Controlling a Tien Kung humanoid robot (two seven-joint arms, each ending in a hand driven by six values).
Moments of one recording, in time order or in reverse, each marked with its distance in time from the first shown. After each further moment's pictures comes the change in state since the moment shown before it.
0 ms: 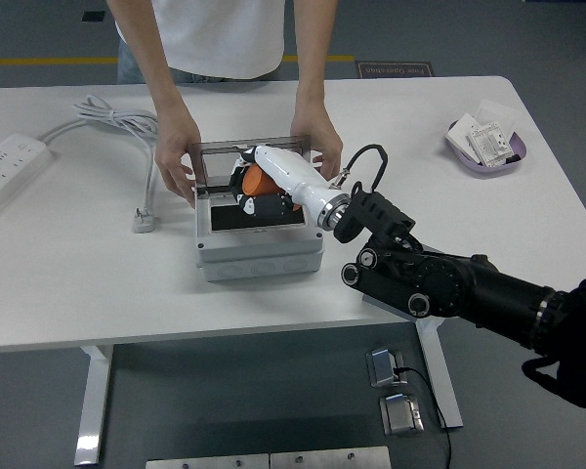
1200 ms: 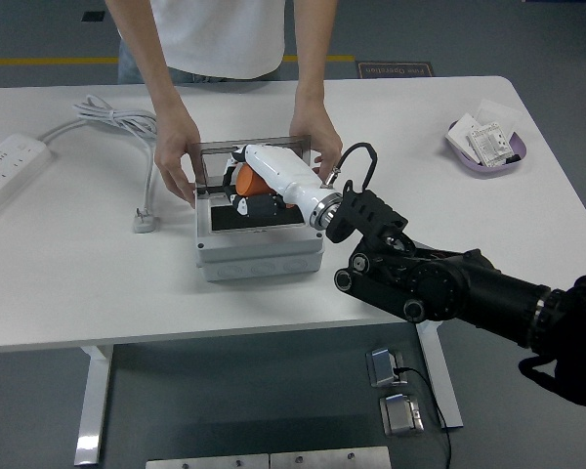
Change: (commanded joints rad) left arm 0.007 0.005 -0.001 0.002 -0.010 0.005 -0.002; right arm 0.009 0.007 -0.012 0.030 -0.087 -0.034 -0.057
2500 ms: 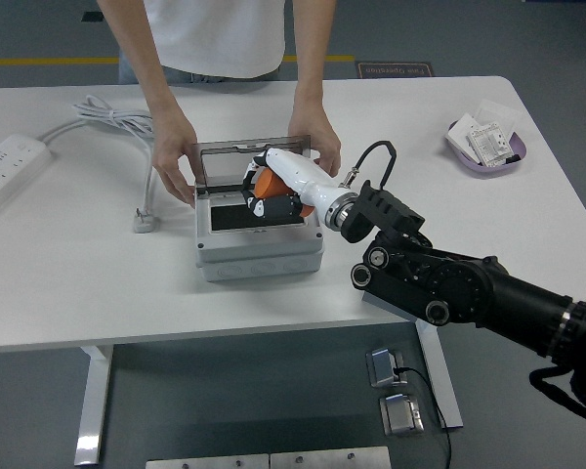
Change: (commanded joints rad) left arm 0.022 0.010 0.002 0.004 -0.047 0.004 -0.004; right arm -0.048 -0.048 0.119 0.114 -0.011 0.152 -0.164
